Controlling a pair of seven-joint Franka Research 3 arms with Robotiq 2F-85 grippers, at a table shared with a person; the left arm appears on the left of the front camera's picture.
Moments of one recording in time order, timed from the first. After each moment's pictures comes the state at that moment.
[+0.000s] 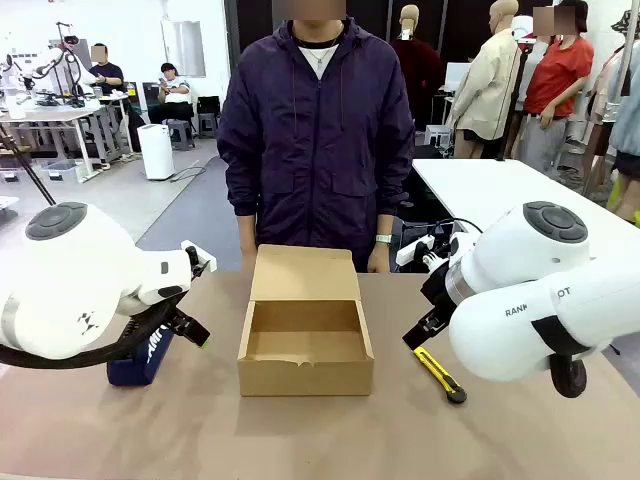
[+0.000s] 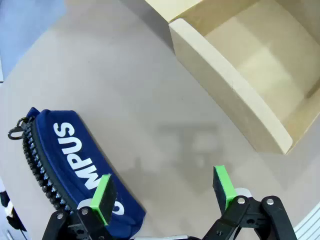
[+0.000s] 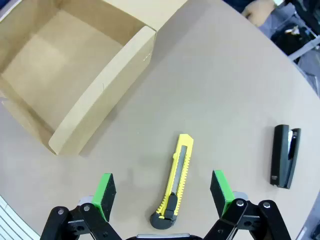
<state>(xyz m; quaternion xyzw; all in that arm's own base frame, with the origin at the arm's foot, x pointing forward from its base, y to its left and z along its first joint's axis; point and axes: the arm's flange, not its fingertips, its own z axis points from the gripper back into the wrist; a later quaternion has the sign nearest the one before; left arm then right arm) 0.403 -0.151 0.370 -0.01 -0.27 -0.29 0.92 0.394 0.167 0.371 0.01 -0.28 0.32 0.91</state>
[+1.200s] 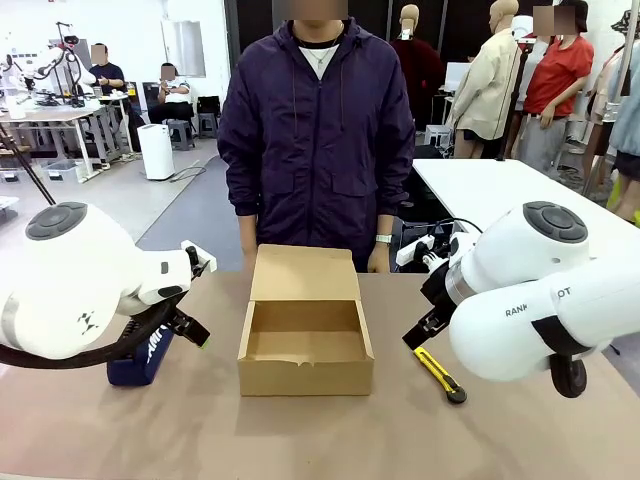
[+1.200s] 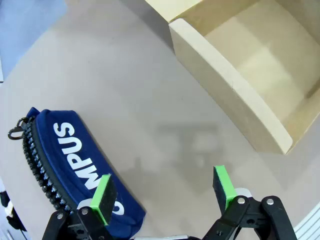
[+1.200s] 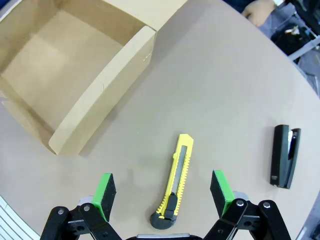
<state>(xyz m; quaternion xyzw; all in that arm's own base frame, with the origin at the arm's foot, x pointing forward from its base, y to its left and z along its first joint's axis) 0.403 -0.151 0.370 -0.01 -0.27 -0.29 0.92 0.394 0.167 0.371 0.01 -0.28 0.32 0.91</state>
